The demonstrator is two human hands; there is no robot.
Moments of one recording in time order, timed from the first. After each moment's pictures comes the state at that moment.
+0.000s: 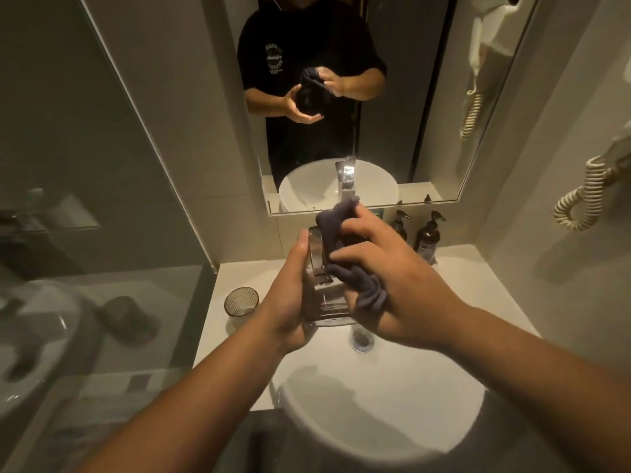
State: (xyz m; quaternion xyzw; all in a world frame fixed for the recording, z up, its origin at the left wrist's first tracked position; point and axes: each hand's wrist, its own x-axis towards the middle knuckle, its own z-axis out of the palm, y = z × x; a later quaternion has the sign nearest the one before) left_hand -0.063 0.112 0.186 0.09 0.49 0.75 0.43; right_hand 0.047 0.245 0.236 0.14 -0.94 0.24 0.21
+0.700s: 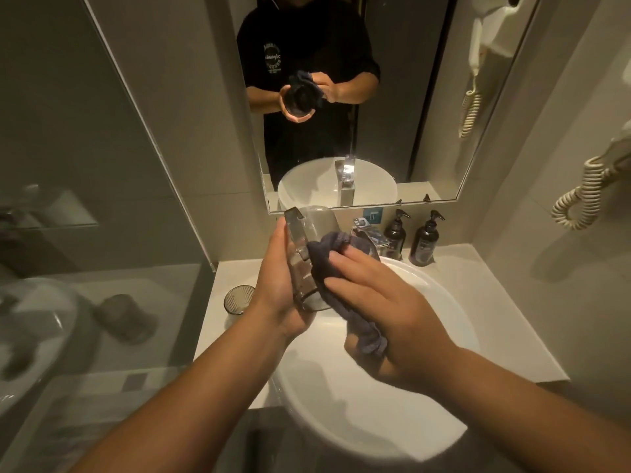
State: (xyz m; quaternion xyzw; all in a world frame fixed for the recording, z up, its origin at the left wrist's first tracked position) left_hand -0.073 0.109 0.190 0.07 0.47 0.79 0.38; right_hand 0.059 0.219 0.197 0.15 -0.90 0.22 0.34
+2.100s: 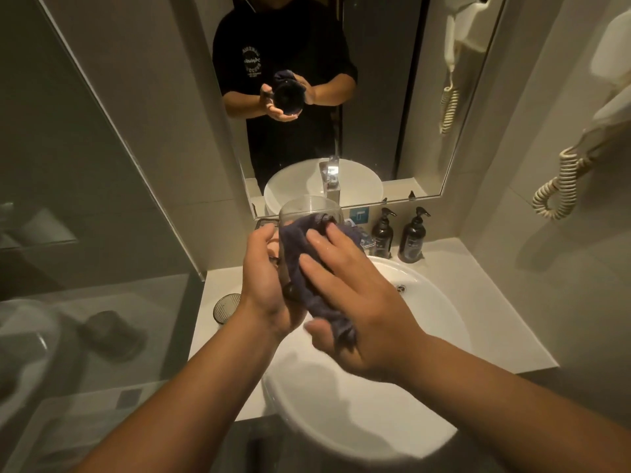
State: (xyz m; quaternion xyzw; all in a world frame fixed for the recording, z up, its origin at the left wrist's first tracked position) left_hand -0.074 0.117 0.204 0.07 0.46 0.81 0.36; right_hand 0.043 0.212 0.201 0.12 -0.90 0.22 0.35
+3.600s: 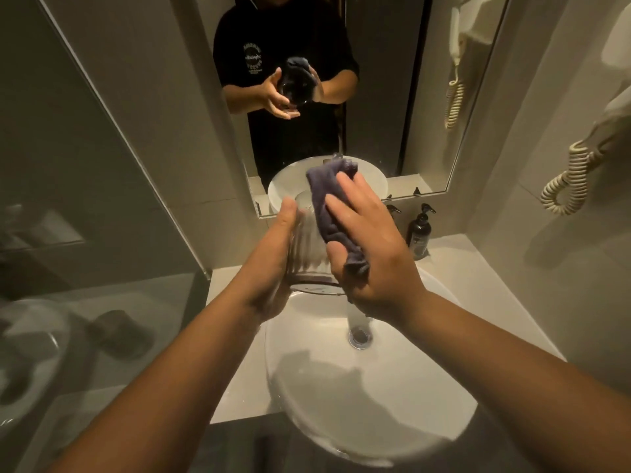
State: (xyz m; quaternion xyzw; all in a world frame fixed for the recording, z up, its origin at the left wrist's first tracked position) left_hand -0.088 0.118 0.220 0.21 0.60 0.70 0.33; right_hand 0.008 0.239 0.214 0.06 -0.87 0.29 0.41
